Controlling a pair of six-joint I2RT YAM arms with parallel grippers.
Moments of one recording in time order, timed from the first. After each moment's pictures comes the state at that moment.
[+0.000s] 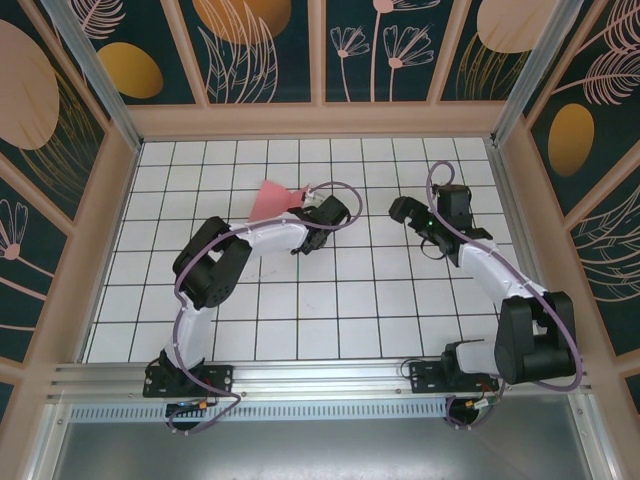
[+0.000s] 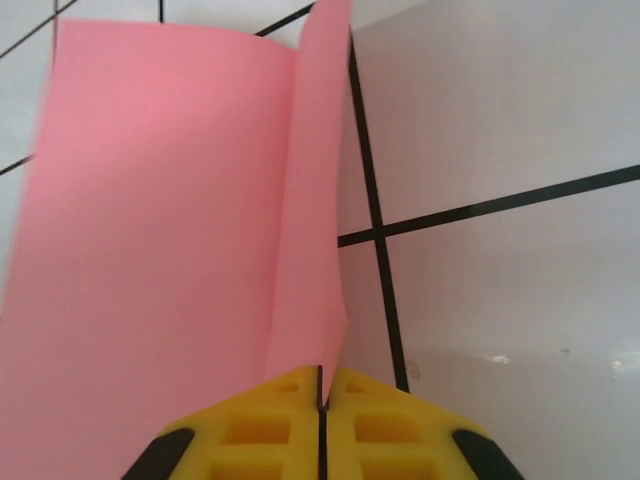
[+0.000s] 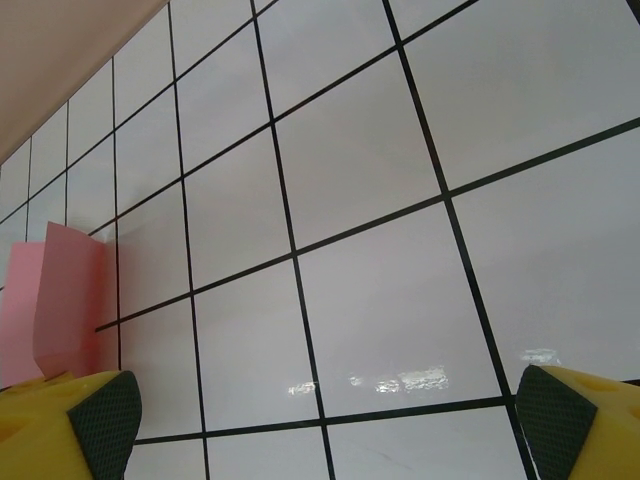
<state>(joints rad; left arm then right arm) -0.78 2.10 1.44 -0.55 -0.70 -0.41 0.15 1.32 0.77 -0.16 -0.22 0.60</state>
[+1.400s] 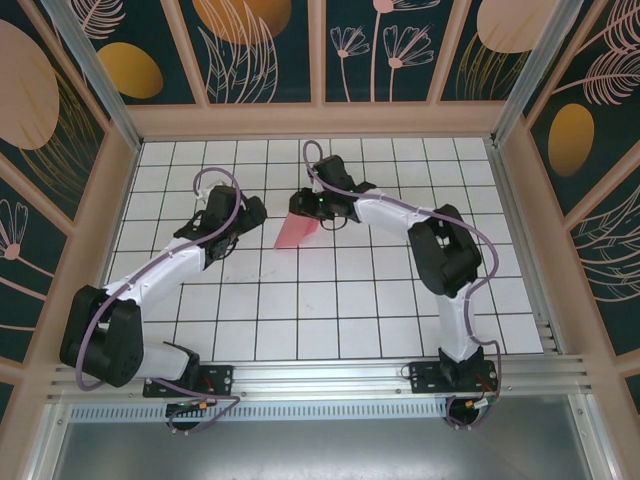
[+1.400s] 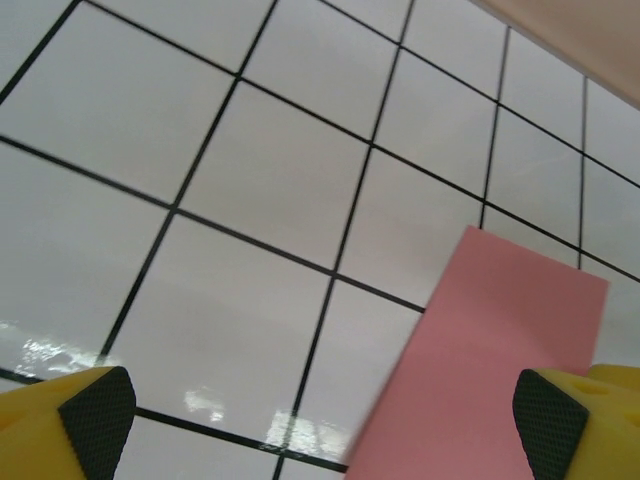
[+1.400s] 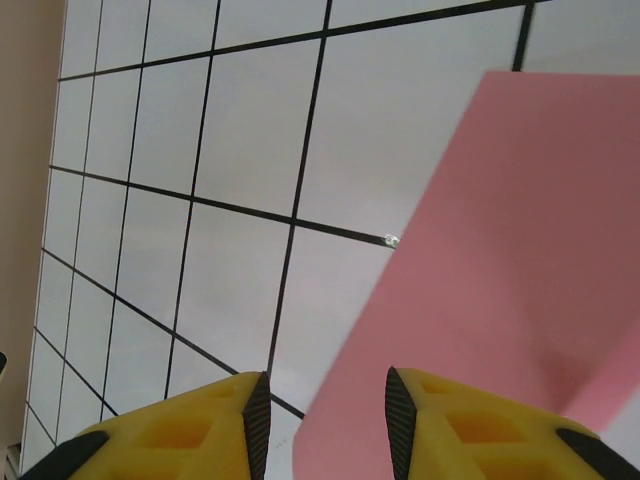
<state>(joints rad) -0.38 1.38 0.85 -0.23 -0.22 -0.78 0.66 2.08 1.55 -0.26 -0.34 0.67</state>
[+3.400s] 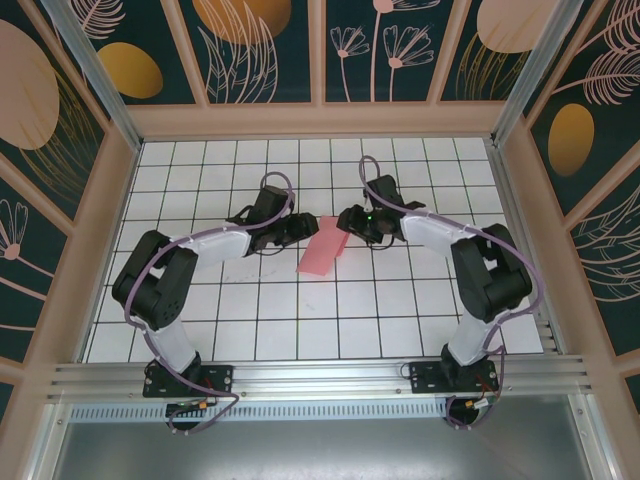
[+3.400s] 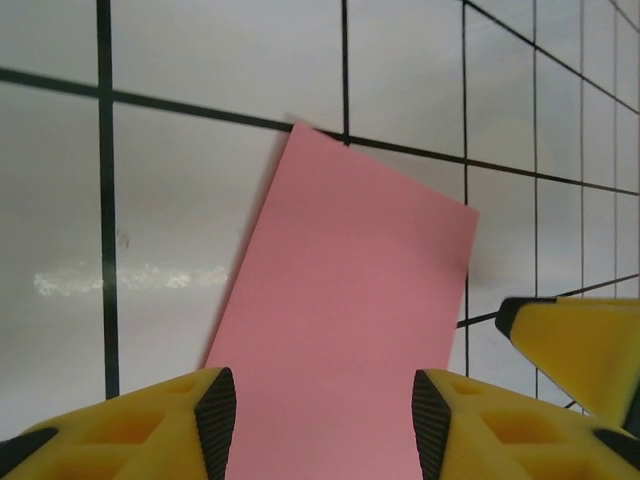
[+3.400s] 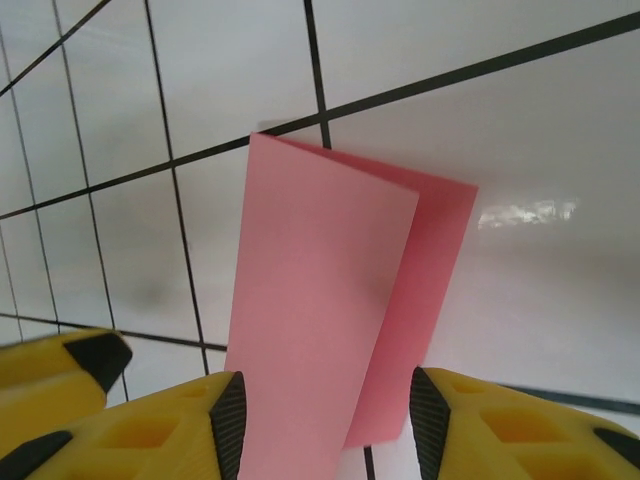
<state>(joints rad) -0.54 1.77 1.00 -0.02 0.28 -0.84 0.48 1.76 1.08 -0.26 -0.31 0.76</state>
